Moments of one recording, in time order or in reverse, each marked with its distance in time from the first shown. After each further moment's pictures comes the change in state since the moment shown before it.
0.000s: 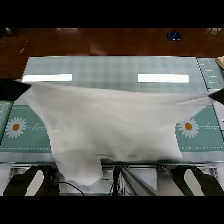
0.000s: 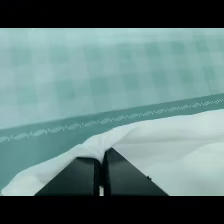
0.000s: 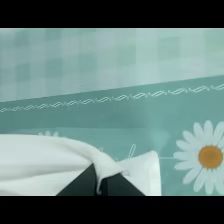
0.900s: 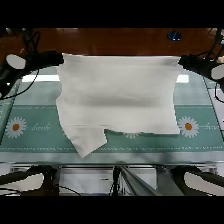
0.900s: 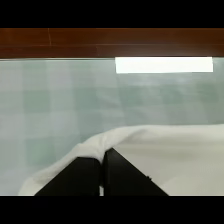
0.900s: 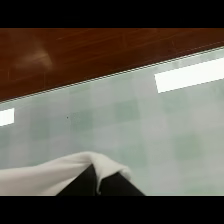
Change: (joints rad) left arm -0.232 -0.718 0.138 -0.017 0.824 0.136; right arm 0.240 -0.564 -0.069 -0.059 -1.161 0.004
